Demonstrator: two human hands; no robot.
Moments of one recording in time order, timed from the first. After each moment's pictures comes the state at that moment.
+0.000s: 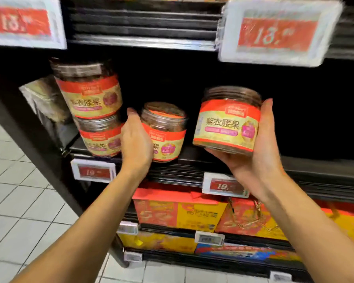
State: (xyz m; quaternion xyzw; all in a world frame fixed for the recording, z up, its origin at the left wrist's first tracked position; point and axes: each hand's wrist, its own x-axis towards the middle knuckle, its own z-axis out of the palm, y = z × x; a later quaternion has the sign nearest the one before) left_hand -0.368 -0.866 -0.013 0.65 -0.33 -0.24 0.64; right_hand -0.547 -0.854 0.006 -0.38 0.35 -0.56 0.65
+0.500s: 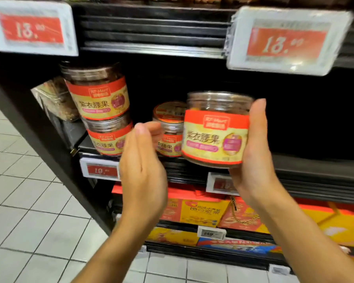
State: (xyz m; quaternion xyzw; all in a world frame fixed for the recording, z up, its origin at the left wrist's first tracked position) left_hand -0.388 -0.789 -0.003 0.54 -0.45 -0.21 0.68; right_hand -0.525 -0.826 0.018 -0.51 0.37 -0.52 0.58
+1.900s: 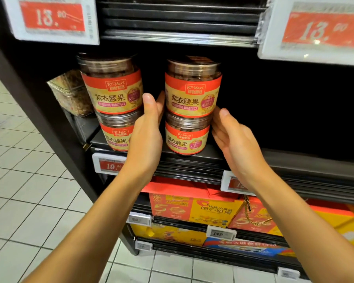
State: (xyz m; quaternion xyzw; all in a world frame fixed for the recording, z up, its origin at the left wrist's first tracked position) left_hand -0.344 -0.832 0.000 0.50 -0.50 -0.37 0.61; right_hand -0.498 -0.868 -0.011 -0.60 0.35 -0.49 0.54
